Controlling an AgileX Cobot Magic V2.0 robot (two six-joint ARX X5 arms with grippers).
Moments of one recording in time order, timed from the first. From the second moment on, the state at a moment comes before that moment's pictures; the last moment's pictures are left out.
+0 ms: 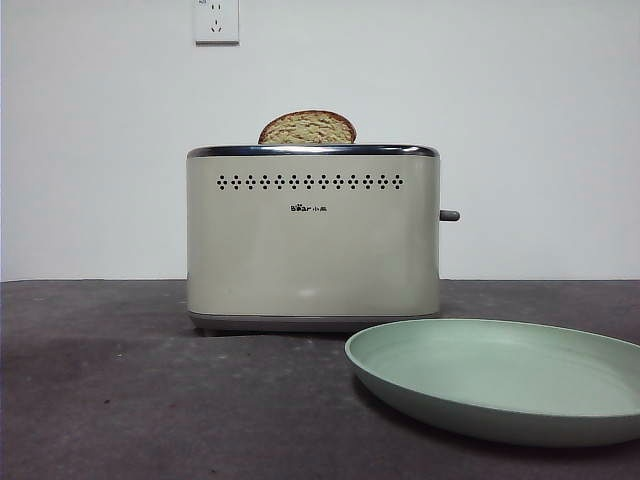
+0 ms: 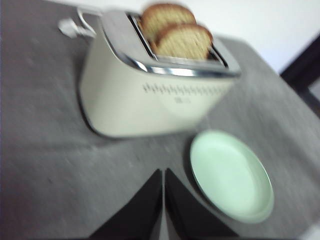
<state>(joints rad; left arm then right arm) -0.02 0.58 0.77 -0.67 0.62 -0.14 0.08 0.67 0.87 -0.79 -0.44 0.00</state>
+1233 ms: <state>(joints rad) -0.21 0.94 0.96 -0.46 0.62 -0.03 0.14 0.73 0.90 -0.85 -0.36 -0.04</state>
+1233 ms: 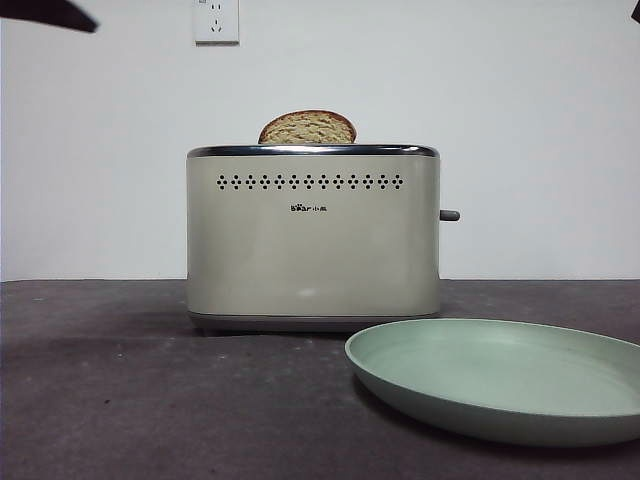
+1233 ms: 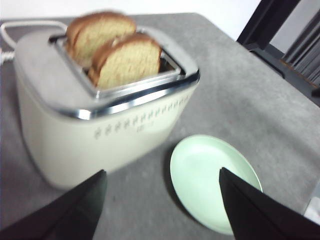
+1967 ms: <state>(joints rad) -0.35 1.57 1.49 -0.43 0.52 0.17 0.14 0.73 0.90 -0.87 -0.36 -0.04</state>
